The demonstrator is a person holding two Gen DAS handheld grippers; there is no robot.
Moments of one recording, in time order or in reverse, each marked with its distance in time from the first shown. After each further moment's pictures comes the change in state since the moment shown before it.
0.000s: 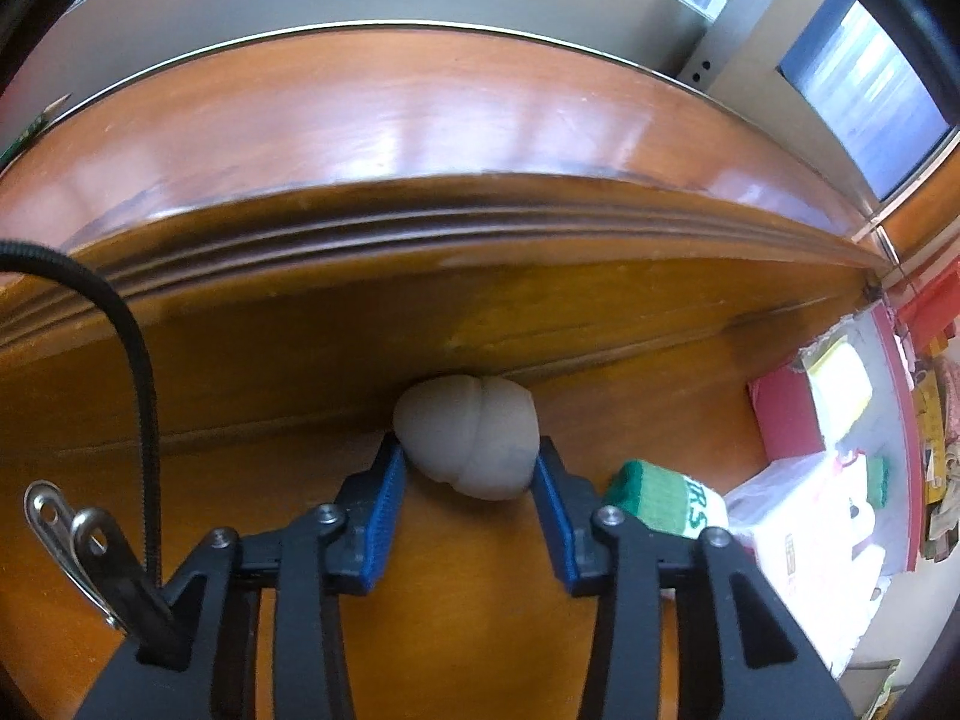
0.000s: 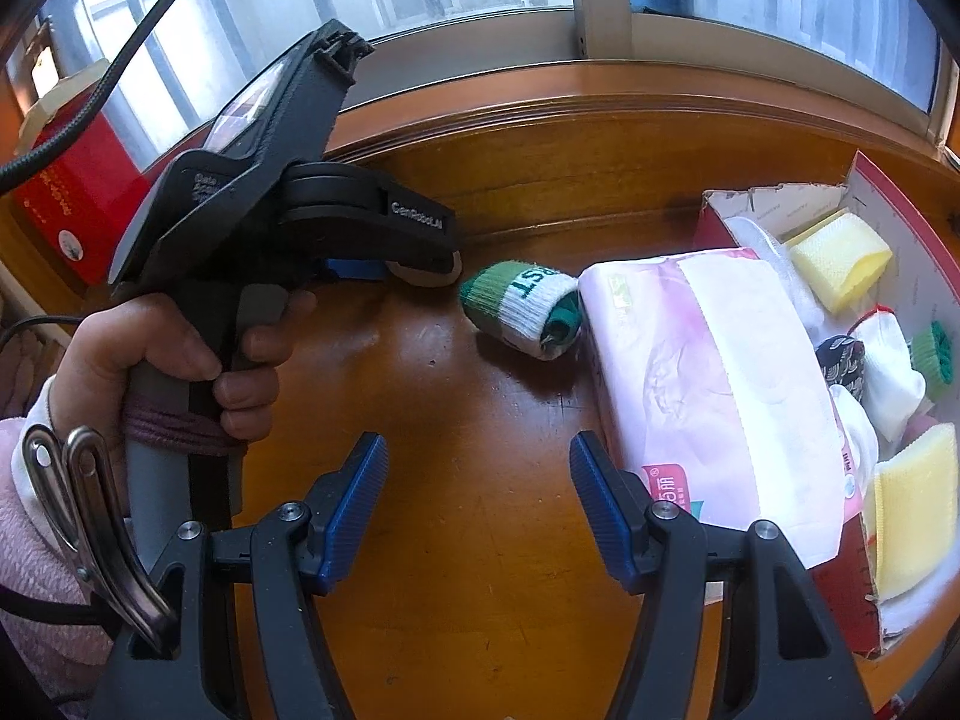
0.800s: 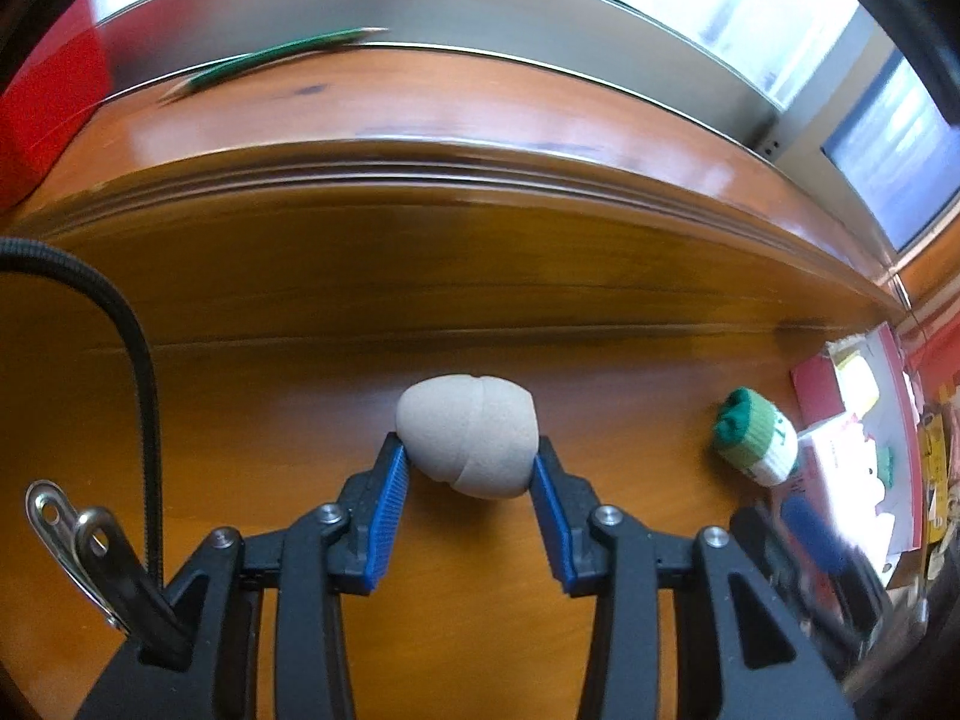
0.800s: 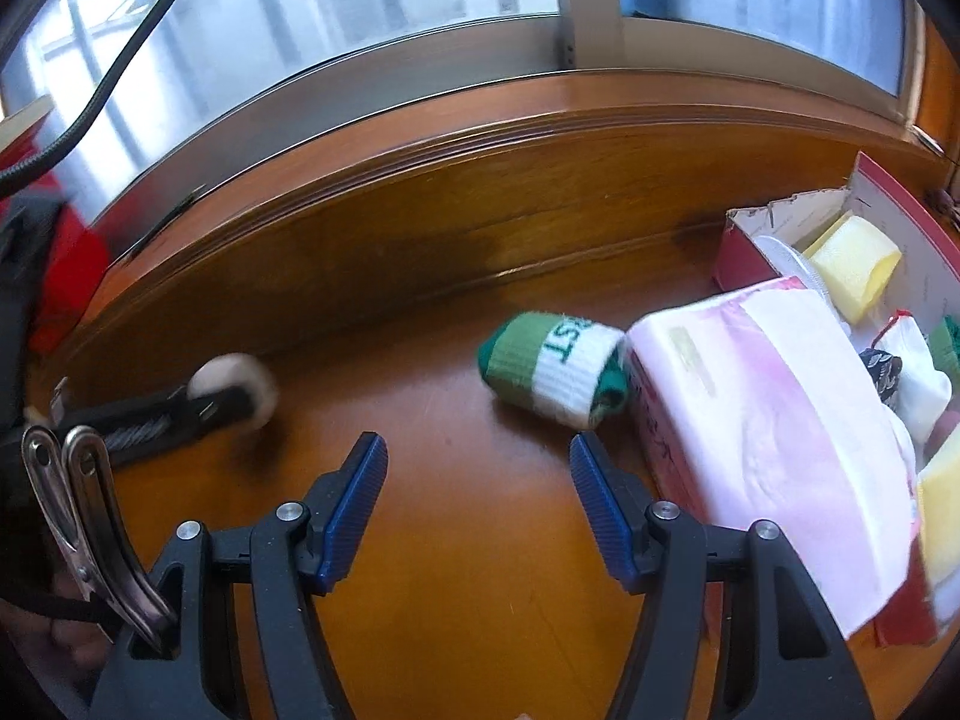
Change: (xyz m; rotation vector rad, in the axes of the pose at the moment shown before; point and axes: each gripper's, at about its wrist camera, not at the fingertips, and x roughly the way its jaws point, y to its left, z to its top) left arm -0.057 0.093 -0.055 -0.116 -0.075 0.059; right arm 0.042 0.024 0.026 0.108 -0.073 -0.098
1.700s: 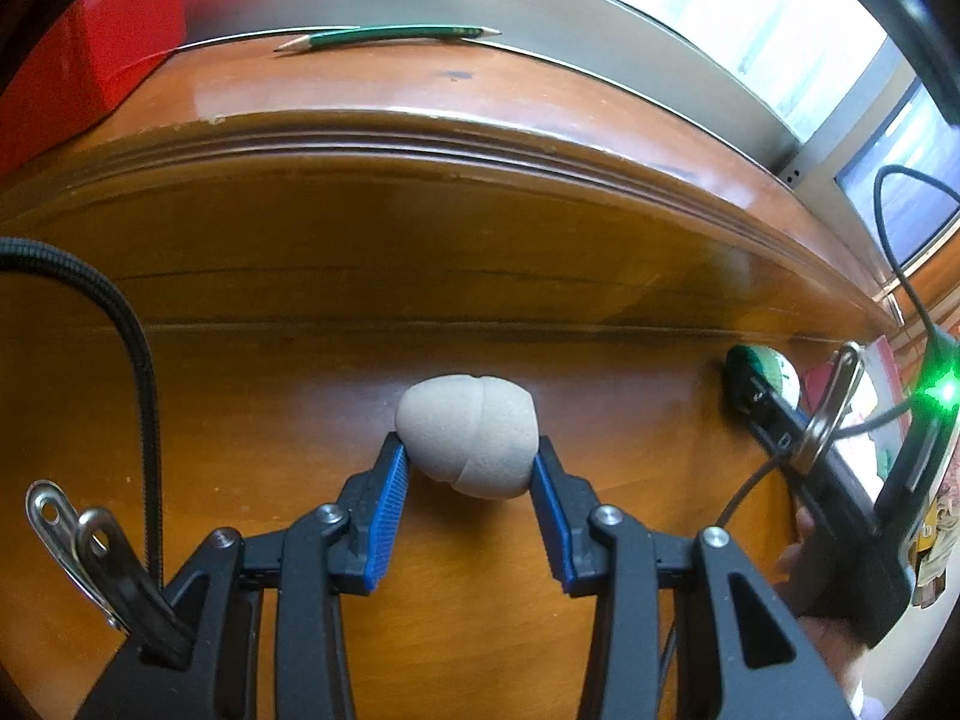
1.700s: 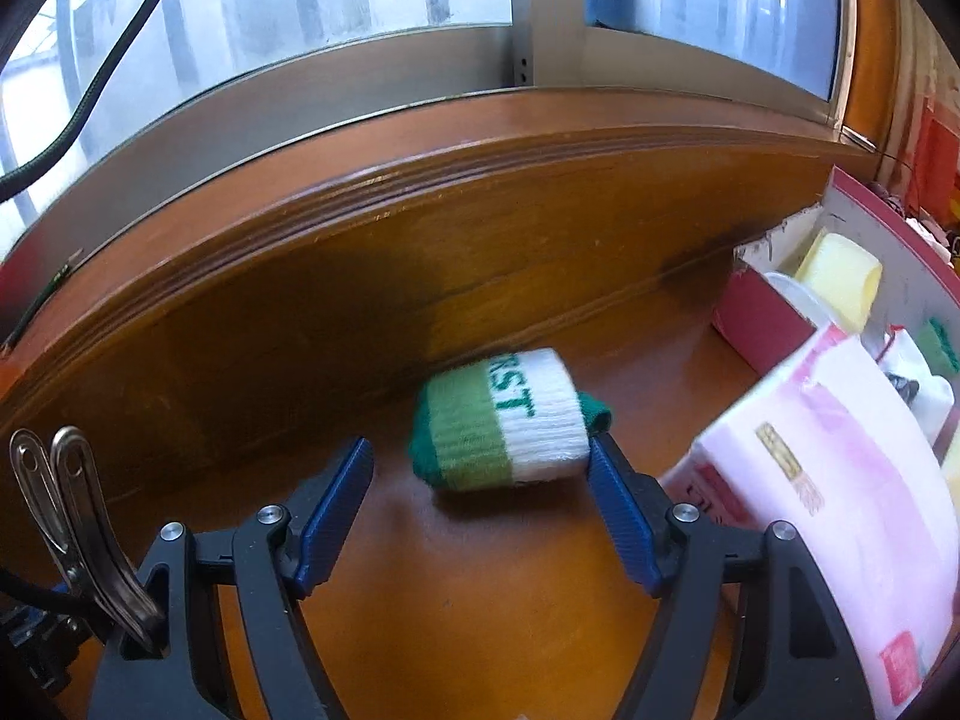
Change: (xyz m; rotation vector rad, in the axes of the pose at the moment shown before) left arm -0.006 0.047 -0.015 -0.035 -0.022 -0.033; right arm 0.052 0.015 0.031 0.102 -0.110 -0.210
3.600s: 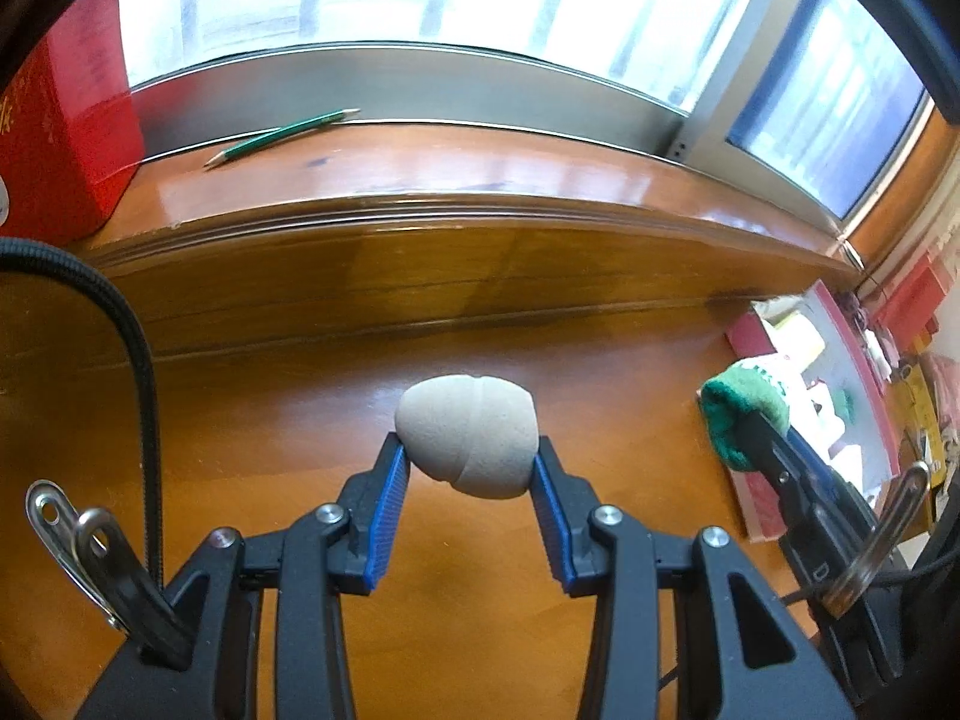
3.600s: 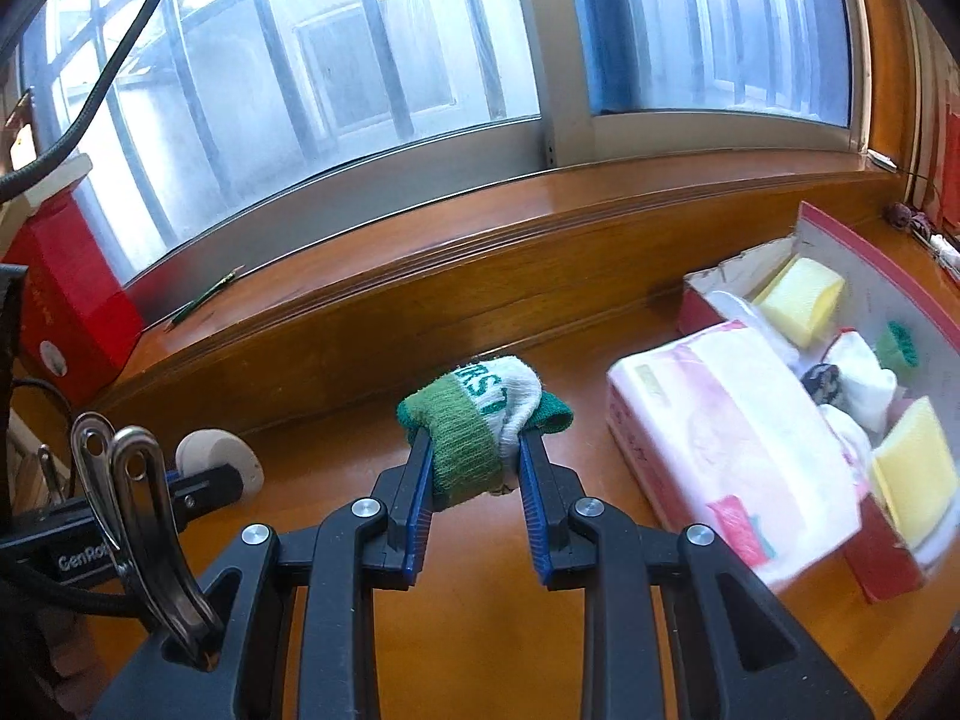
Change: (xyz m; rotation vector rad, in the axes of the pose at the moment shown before) left arm -0.061 -0.069 -0.025 0.143 -0.067 -0.023; right arm -0.102 -0.048 -0.021 -0.044 -0.078 0.211
